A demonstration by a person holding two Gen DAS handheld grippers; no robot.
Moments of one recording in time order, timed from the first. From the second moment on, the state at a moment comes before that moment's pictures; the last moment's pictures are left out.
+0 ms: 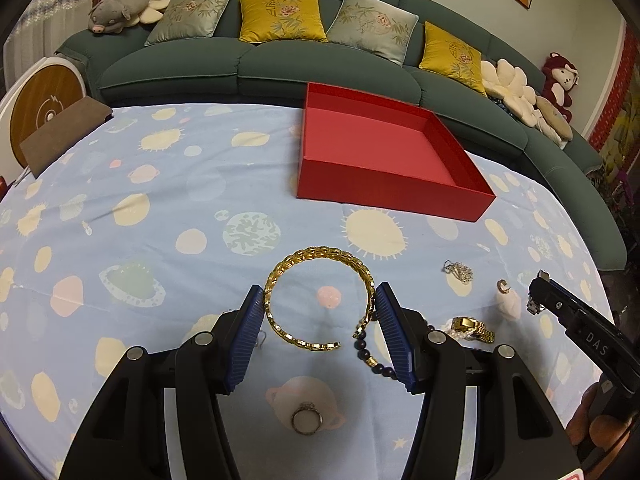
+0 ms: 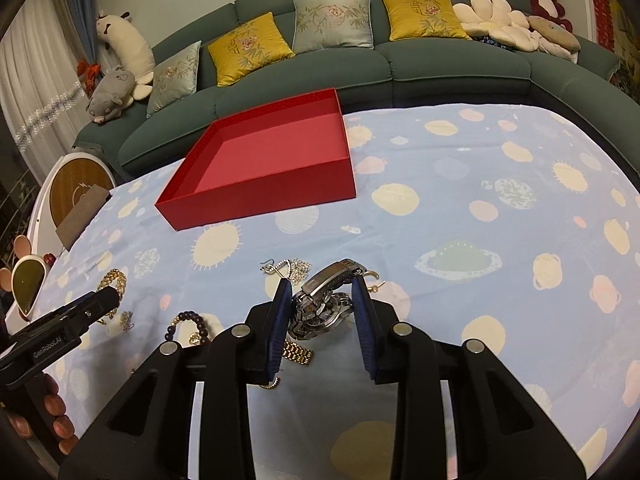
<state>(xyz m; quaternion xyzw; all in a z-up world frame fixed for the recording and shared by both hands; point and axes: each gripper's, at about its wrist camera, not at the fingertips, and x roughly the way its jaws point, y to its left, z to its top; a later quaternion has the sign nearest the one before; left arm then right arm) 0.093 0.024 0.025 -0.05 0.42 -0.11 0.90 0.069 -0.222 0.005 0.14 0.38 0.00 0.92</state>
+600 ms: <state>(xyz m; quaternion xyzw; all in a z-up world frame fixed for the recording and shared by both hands) 0.234 -0.017 0.086 0.00 0.38 -0.14 0.91 0.205 -0.249 0.060 0.18 0.34 0.05 0.92</state>
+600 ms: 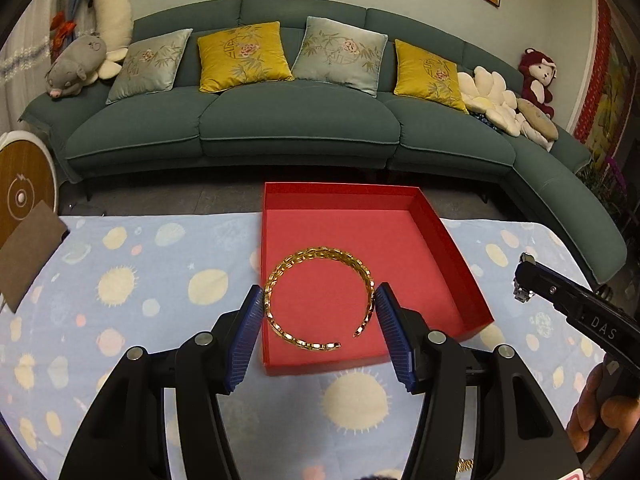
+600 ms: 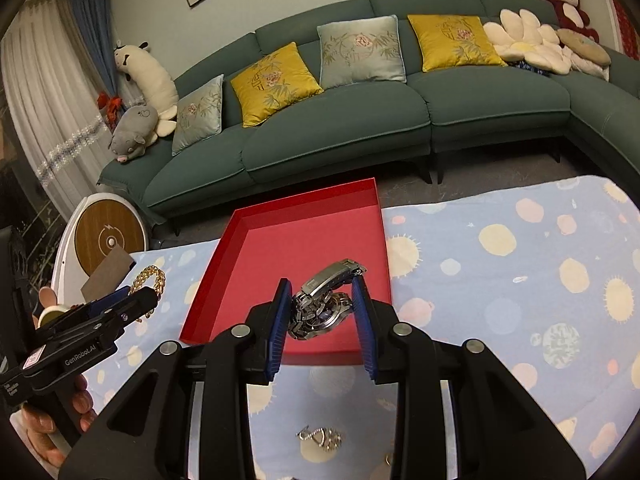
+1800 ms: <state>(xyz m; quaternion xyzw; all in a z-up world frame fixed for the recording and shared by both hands) 0.275 -0.013 0.089 0.01 0.34 -0.13 0.93 0.228 -0.248 0.083 0.12 0.30 0.04 0.95</state>
